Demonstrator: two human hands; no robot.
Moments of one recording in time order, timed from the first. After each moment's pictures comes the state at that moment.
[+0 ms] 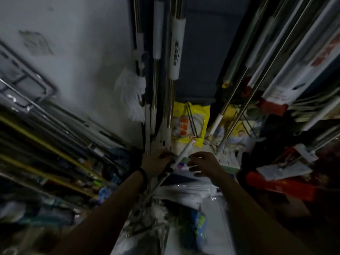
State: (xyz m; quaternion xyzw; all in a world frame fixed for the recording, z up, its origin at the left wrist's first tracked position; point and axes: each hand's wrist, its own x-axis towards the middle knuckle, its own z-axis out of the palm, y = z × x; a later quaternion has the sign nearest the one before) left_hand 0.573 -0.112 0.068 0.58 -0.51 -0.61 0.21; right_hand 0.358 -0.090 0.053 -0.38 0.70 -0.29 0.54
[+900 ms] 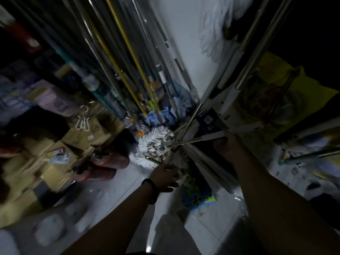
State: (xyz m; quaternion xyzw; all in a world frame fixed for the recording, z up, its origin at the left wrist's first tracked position) left_hand 0.494 0.033 -0.102 0.71 -0.02 -0.64 0.31; right_hand 0.333 -0.222 -0.192 -0.23 0.63 -0.18 0.72
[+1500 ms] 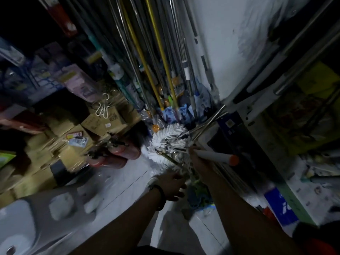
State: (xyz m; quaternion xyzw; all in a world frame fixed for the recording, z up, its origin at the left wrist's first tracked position) left_hand 0.505 0.077 -0.126 0.71 0.03 -0.64 0.29; right_hand 0.432 -0.070 -0.195 -0.52 0.53 -0.03 0.67
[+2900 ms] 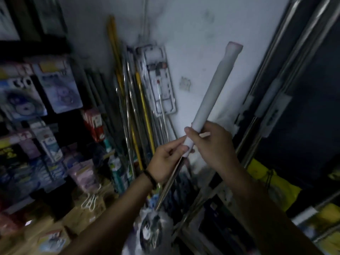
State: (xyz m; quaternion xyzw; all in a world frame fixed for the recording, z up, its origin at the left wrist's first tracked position) left_hand 0.660 0.021 0.199 0.53 -0.45 -0.31 0.65; right_hand 0.530 -0.068 0.273 -0.80 0.32 -0.37 0.35
